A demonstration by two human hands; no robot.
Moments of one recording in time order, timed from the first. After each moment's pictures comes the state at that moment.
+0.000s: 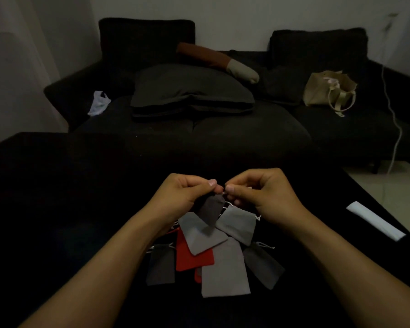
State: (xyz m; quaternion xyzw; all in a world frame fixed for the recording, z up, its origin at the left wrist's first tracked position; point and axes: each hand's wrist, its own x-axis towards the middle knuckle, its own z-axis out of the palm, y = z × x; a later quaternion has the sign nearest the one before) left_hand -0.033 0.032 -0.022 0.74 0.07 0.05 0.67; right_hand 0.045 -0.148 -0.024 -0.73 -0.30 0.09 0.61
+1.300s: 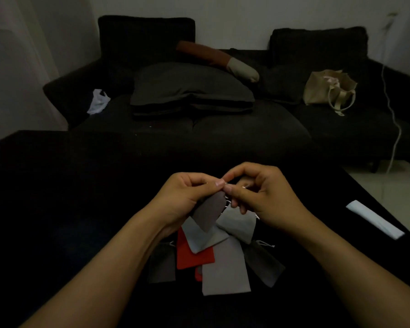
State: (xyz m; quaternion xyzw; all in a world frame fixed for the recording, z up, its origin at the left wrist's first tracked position) left_hand -0.039 0.025 -0.015 0.69 0.06 0.03 0.72; right_hand 0.031 -0.149 -0.013 -0.72 -0.39 0.07 0.57
